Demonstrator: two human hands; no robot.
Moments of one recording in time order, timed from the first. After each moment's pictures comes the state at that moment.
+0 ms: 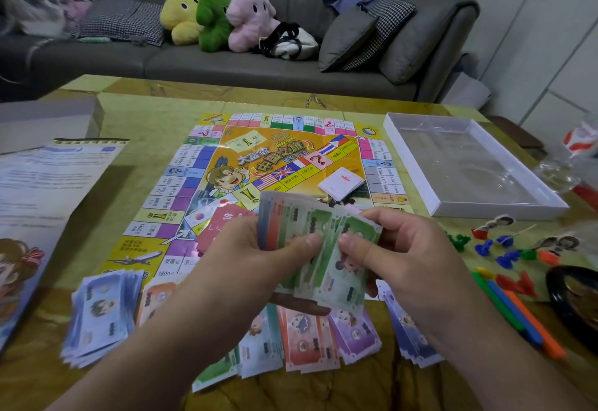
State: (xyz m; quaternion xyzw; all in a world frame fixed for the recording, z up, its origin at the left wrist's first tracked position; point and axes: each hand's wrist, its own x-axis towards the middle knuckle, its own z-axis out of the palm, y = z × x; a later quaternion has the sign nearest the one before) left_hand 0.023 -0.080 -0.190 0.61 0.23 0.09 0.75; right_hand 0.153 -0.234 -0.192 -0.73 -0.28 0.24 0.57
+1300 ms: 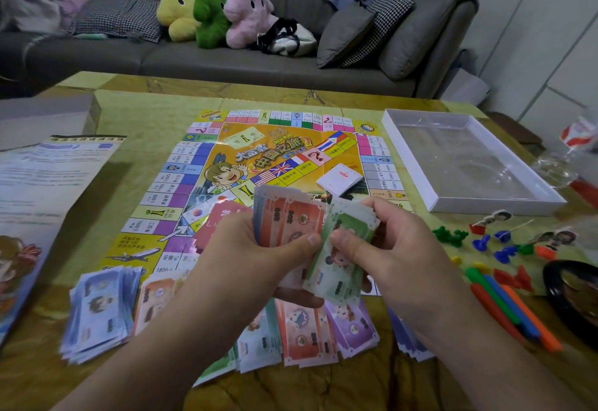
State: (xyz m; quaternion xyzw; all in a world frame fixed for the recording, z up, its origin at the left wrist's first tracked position) left_hand 0.026 -0.084 -0.195 0.64 0.27 0.15 0.70; right_hand 0.151 -0.227 -0.200 -0.73 -0.30 0.23 0.57
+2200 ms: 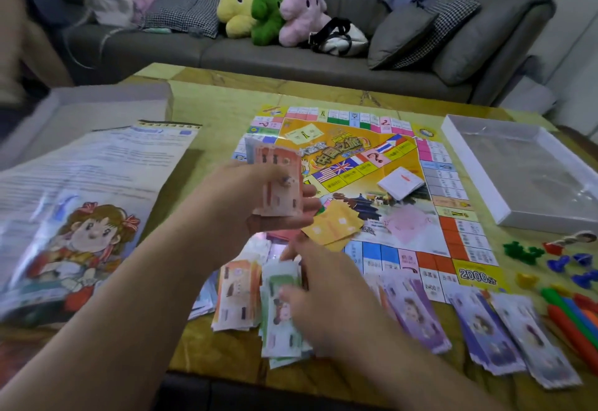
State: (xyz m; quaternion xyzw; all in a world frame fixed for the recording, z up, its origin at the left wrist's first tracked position) left_hand -0.009 0.008 -0.169 0.51 0.31 0.19 0.78; right_hand 0.056 -0.131 -0.236 -0.83 -0.44 0.23 0.25
